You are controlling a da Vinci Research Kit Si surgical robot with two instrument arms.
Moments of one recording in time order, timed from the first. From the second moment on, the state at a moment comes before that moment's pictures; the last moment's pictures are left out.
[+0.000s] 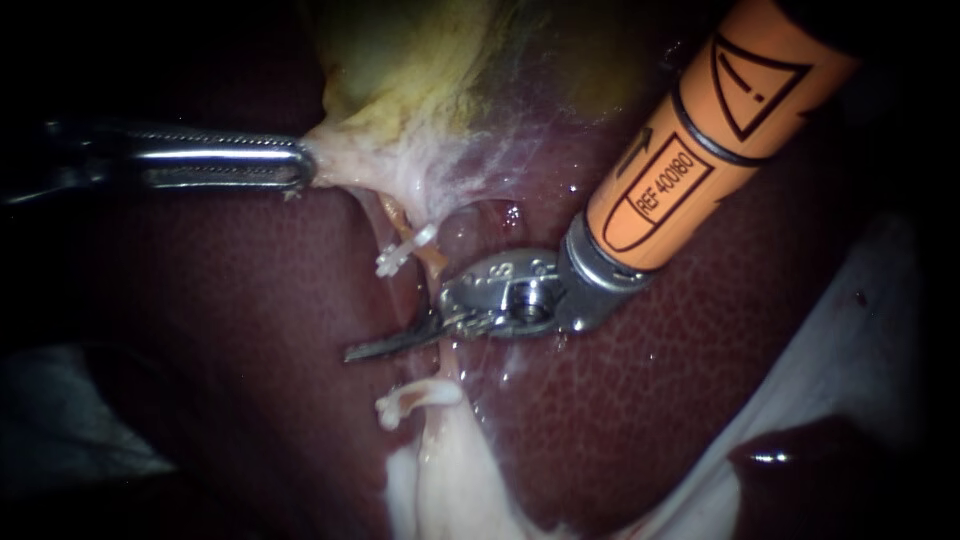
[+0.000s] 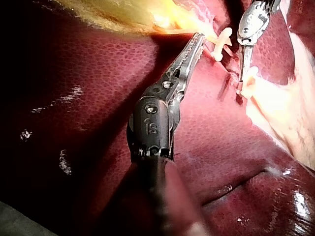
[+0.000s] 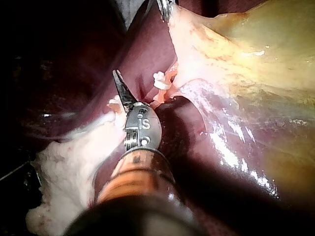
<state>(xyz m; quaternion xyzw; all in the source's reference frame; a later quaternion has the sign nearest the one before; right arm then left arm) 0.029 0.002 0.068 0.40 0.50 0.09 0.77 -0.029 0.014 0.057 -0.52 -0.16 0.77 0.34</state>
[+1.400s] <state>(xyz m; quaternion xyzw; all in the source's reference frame) 0.010 0.004 0.058 0.12 0.47 0.13 0.86 -0.028 0.014 0.057 -0.52 -0.16 0.77 0.34</state>
